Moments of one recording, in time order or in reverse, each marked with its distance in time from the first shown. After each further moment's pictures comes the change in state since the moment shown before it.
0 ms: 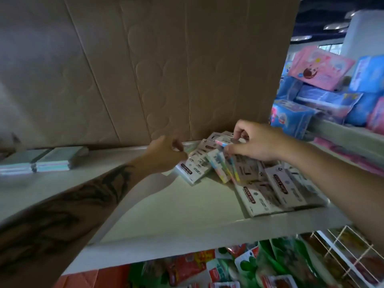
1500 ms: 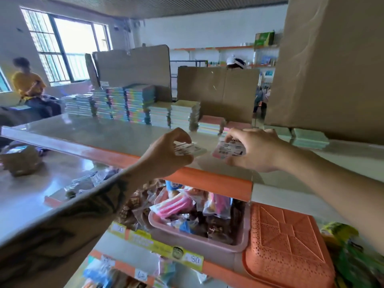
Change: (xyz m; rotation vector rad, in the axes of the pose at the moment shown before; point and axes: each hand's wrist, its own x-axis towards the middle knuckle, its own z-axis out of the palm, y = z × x) left_hand -0.345 -0.416 -0.321 -0.071 0.425 -0.185; right_hand -0.042 -0.584 0.189 -0.112 -0.073 -0.655
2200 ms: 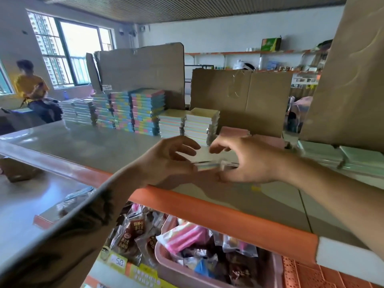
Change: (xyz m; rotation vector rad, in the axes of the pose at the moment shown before) left_hand 0.064 -0.077 -0.035 -0.363 -0.218 0.034; right_hand 0.096 -0.039 0.026 0.261 -0.033 -0.203
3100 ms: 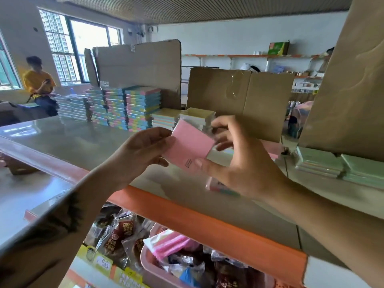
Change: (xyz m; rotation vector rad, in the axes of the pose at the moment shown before) left_hand -0.005 0.005 -0.003 -0.280 0.144 0.064; right_hand -0.014 -0.004 0.019 0.390 0.420 -0.089
